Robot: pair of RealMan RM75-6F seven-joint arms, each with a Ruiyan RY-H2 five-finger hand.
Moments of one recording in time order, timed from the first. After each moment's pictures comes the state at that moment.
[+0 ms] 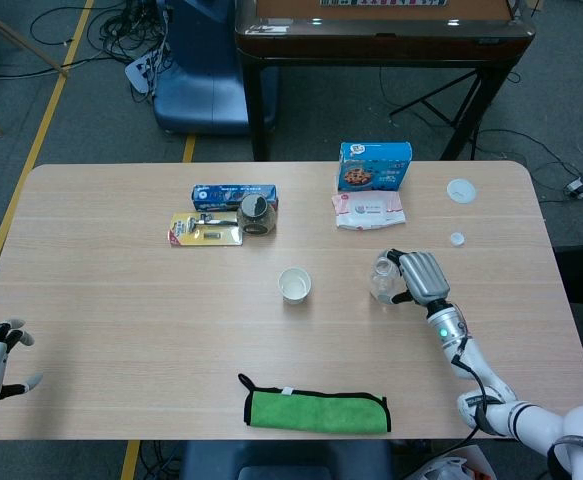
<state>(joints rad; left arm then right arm) -0.10 -1.07 -0.04 -1.67 1.36 1.42 0.27 0.62 -1.65 0.11 -1.01 -1.34 1.04 0.30</state>
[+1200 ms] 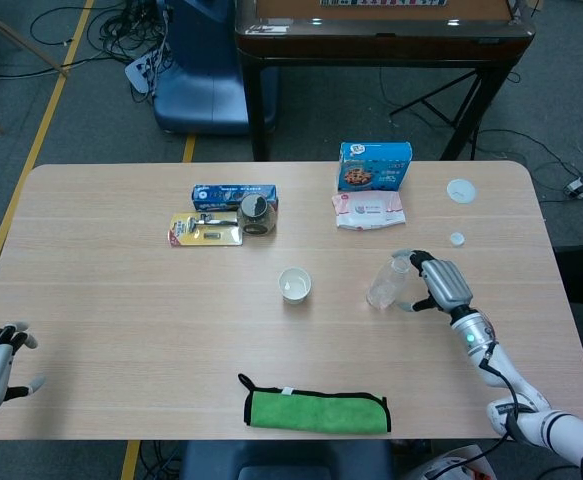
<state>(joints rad) -0.10 -1.09 -0.03 -1.66 1.36 1.40 0.30 0.56 -1.51 0.09 -1.09 -1.41 1.00 0.45</state>
